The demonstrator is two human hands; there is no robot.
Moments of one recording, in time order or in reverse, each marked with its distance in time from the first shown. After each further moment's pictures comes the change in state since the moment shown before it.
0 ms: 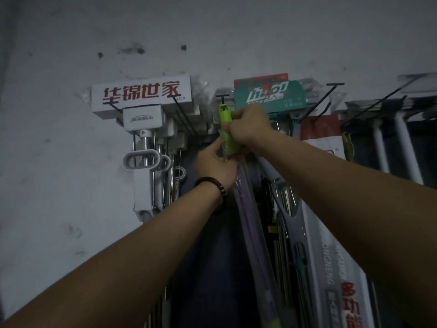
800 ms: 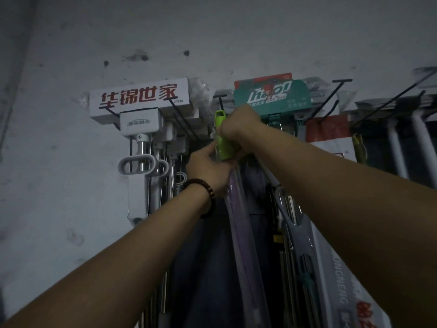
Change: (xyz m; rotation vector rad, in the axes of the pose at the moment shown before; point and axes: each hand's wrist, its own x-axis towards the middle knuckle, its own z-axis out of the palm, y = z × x) left_hand 0.016 -0.002 -0.008 0.213 -0.022 -0.038; right_hand 0.018 -0.008 0.012 -0.101 -0.063 0.019
